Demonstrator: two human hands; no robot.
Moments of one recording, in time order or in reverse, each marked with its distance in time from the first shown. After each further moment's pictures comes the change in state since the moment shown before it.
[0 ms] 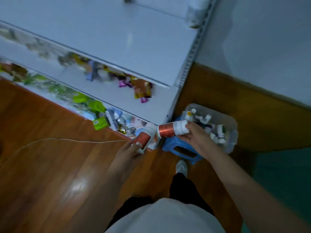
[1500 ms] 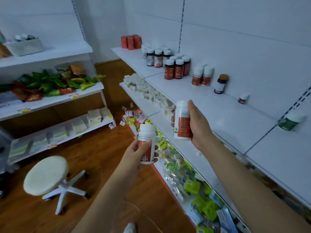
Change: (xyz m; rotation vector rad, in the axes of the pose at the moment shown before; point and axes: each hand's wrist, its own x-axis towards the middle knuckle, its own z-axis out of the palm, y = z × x) left_hand -0.057 0.486 -0.643 -0.221 0.353 0.603; right_hand 0.102 -0.151 0.954 -0.247 -0.550 -0.421
